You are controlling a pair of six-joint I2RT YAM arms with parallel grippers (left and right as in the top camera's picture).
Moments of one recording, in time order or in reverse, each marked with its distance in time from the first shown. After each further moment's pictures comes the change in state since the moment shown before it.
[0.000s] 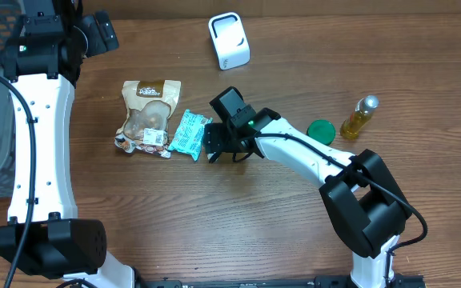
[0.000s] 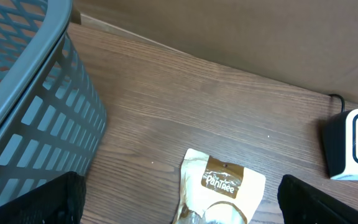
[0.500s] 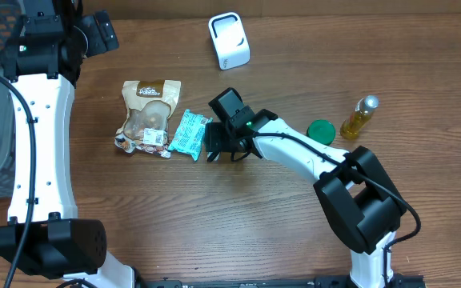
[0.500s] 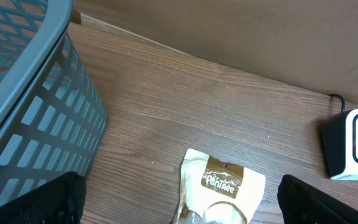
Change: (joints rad) left arm 0.000 0.000 0.000 0.000 0.000 0.000; right arm 0.000 0.027 0.000 0.045 0.011 0.018
